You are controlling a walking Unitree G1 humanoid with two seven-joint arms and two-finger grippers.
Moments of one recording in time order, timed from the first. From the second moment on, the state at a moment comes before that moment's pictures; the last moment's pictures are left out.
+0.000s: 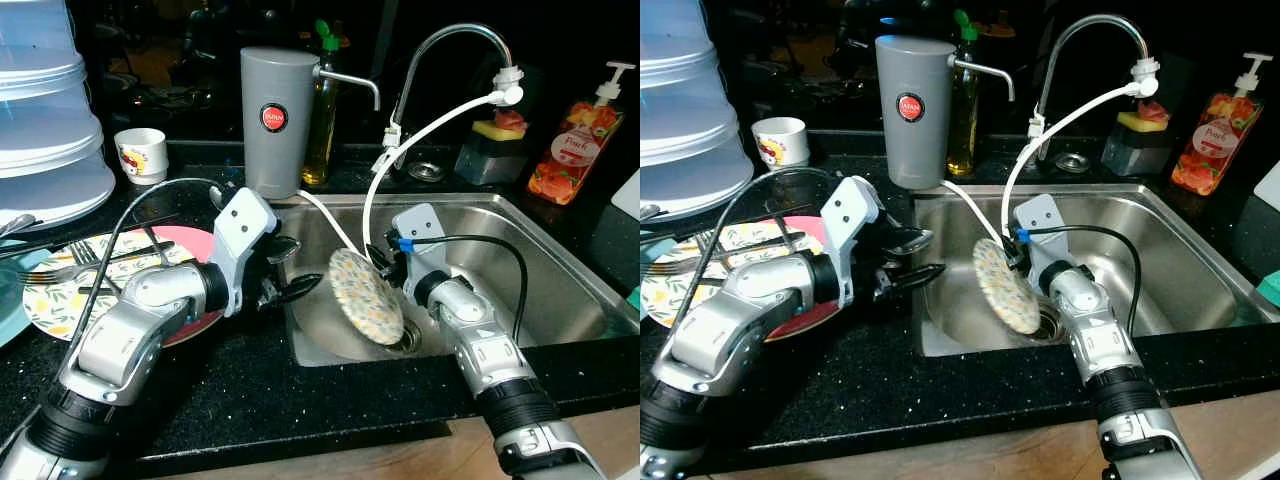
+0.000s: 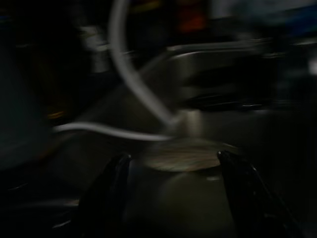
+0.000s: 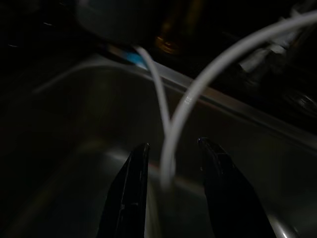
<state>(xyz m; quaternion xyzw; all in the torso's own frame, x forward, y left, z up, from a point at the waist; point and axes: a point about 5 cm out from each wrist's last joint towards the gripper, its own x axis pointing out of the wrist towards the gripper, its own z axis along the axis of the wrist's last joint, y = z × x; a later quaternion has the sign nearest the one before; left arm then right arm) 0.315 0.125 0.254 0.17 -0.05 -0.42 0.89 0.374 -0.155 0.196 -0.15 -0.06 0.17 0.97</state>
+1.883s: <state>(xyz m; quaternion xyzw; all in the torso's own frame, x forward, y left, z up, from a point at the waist) 0.328 0.249 0.250 0.24 0.11 -0.32 0.91 0.327 -0.102 0.225 0.06 -0.06 0.47 0.88</state>
